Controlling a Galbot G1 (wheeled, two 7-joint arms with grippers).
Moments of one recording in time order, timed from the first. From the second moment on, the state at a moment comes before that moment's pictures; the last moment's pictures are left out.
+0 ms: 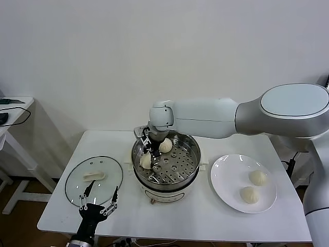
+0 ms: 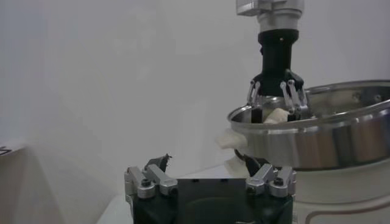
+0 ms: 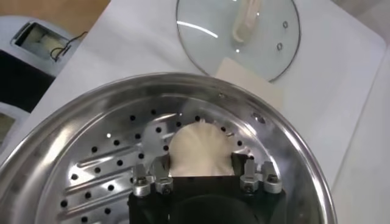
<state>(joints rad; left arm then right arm) 1.77 -1.35 -0.56 -2.11 0.06 -0.15 0.00 0.65 1.43 -1.59 1.19 0.71 -0.29 -0.86</state>
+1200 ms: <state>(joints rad) 1.78 -1.34 -0.55 -2.12 0.06 -0.13 -0.01 0.62 0.56 -1.47 1.42 0.33 -0.05 -1.10</state>
